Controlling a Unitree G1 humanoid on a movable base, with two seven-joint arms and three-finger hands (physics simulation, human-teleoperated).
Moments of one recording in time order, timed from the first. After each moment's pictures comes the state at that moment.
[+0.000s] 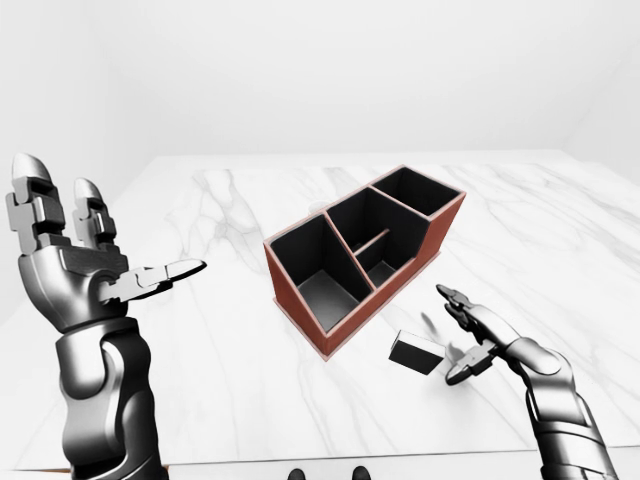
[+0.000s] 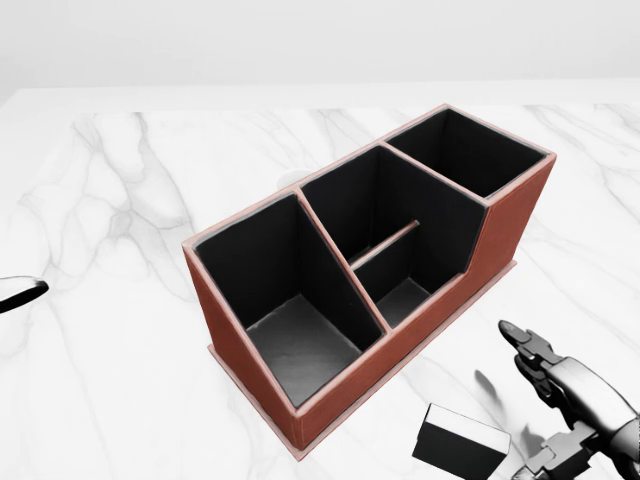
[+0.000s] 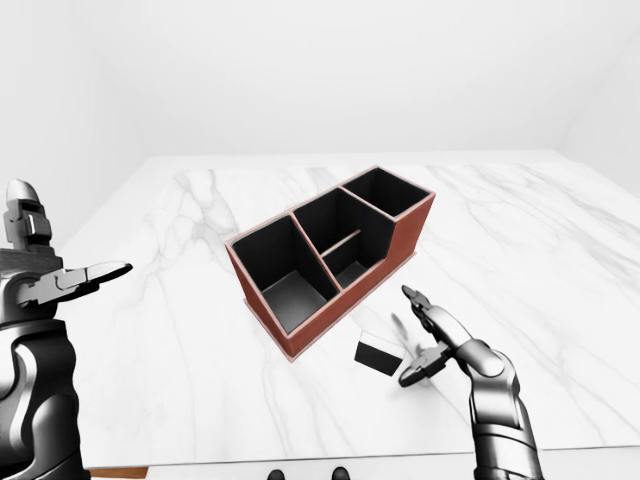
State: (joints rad) left arm -0.12 0.18 0.38 -0.51 -0.34 0.09 0.12; right arm -0.08 -0.36 -0.31 0.29 -0.28 0.09 0.70
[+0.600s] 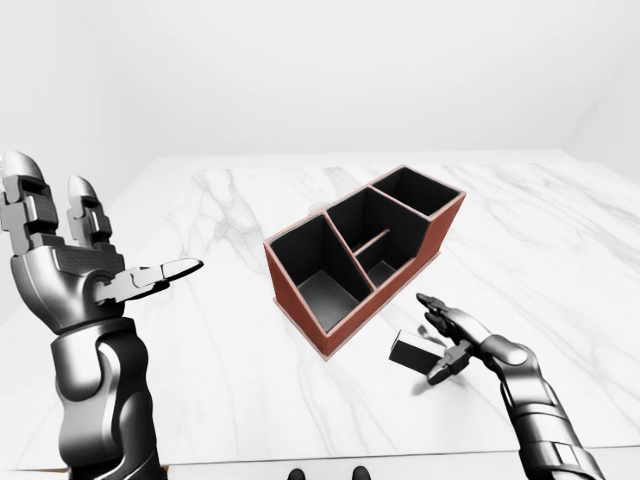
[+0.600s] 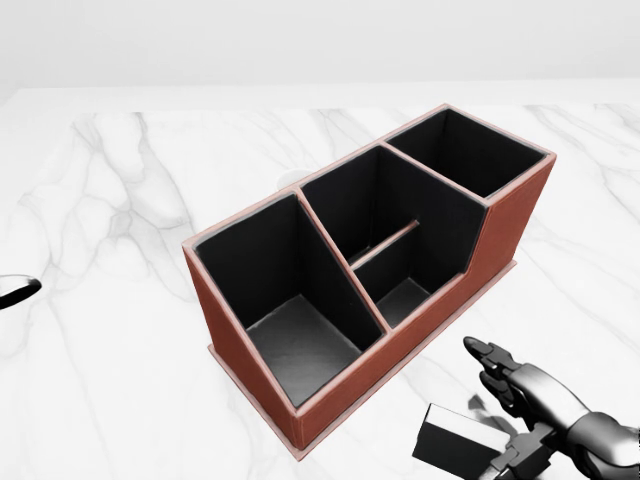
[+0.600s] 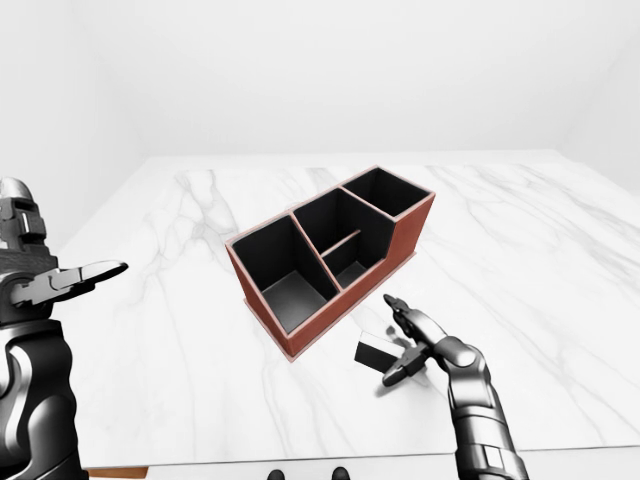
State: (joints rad) left arm -0.12 0.18 0.39 -0.53 -0.36 0.09 0.13; right arm -0.18 -0.34 -0.21 0.49 -0.28 0.09 0.68
